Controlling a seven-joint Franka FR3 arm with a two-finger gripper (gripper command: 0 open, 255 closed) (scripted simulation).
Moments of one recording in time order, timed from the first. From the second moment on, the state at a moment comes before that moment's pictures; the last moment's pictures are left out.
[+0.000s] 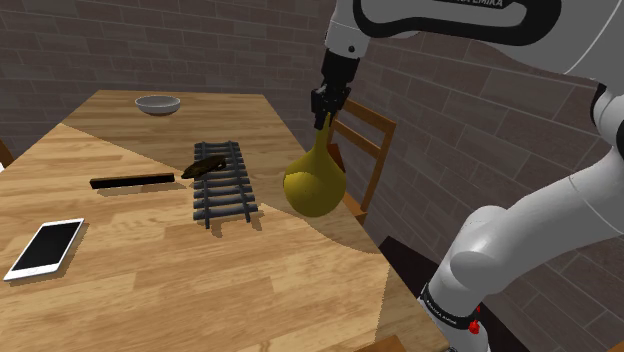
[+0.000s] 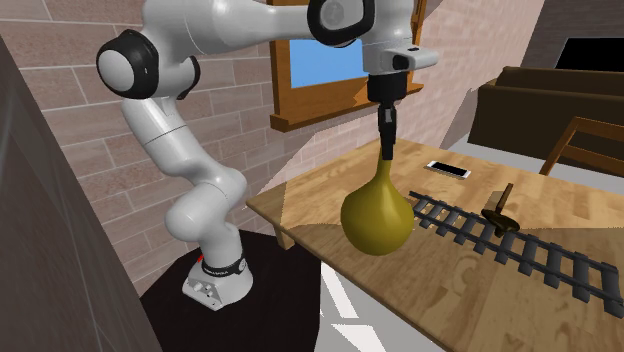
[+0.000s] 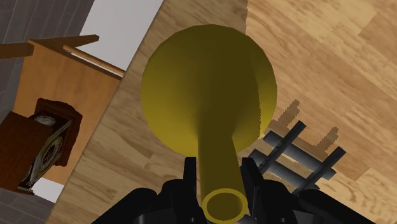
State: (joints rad) arm -0.03 -0.48 0.16 -2.02 0.07 1.69 0.06
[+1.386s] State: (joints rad) arm -0.03 -0.41 0.16 -1.75 0.06 1.50 0.07
